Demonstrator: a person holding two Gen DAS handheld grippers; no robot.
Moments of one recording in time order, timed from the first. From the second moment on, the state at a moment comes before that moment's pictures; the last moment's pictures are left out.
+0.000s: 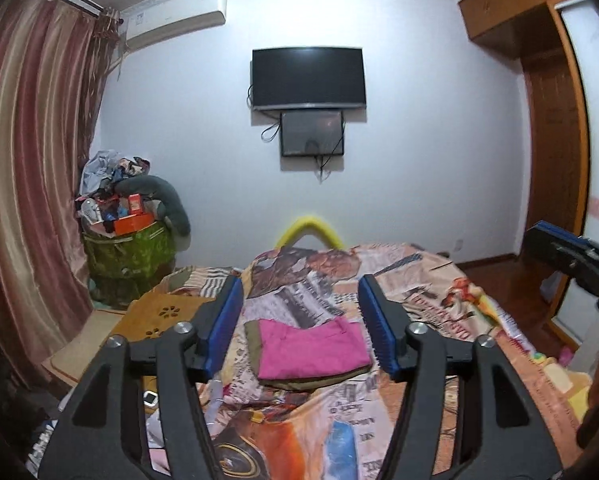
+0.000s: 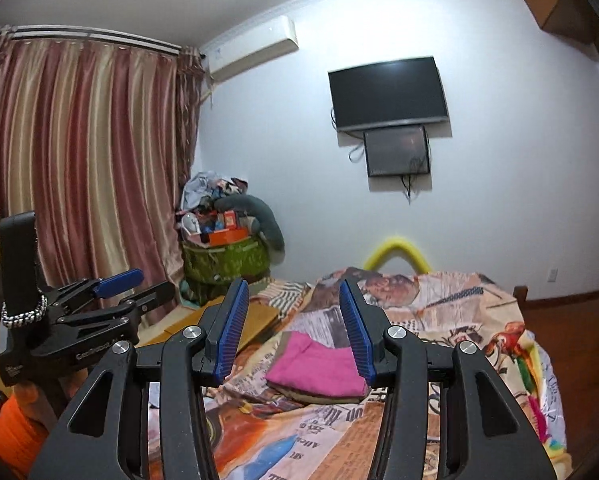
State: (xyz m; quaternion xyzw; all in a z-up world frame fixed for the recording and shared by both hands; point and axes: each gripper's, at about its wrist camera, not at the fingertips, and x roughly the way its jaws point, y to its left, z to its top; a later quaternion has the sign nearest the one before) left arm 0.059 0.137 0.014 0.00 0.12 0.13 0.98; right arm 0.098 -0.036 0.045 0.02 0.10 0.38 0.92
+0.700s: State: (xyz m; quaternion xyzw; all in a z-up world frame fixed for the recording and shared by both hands) left arm 0.003 0.117 0.023 -0.01 0.07 0.09 0.99; right arm 0.062 -0.038 0.043 0.01 0.07 0.35 0.93
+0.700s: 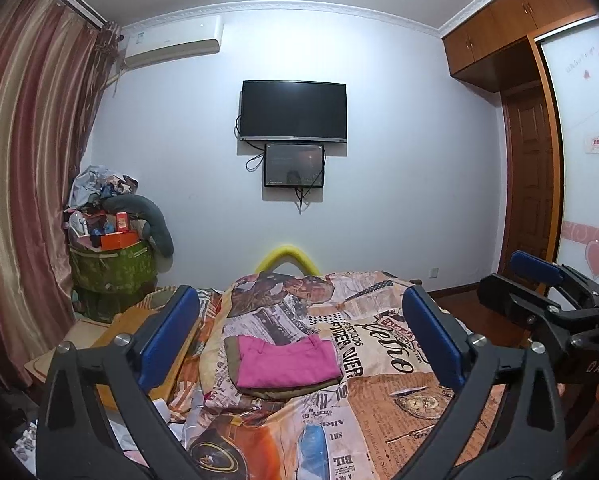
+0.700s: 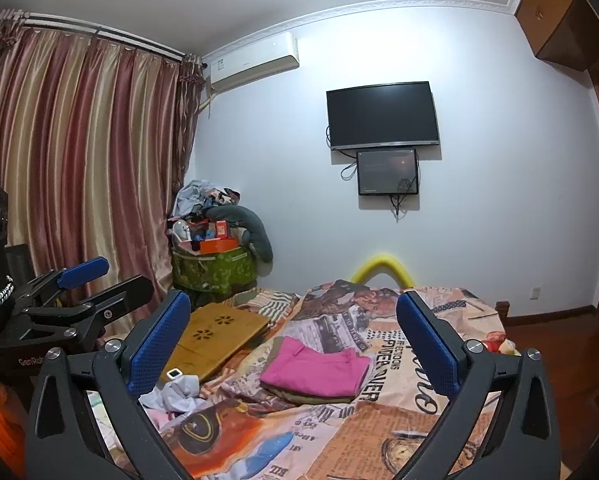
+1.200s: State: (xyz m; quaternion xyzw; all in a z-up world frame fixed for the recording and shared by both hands) left arm 0.010 0.121 0.013 -0.02 0.08 0.09 0.99; right arm 0.060 -0.044 0.036 0.02 0.08 0.35 0.94
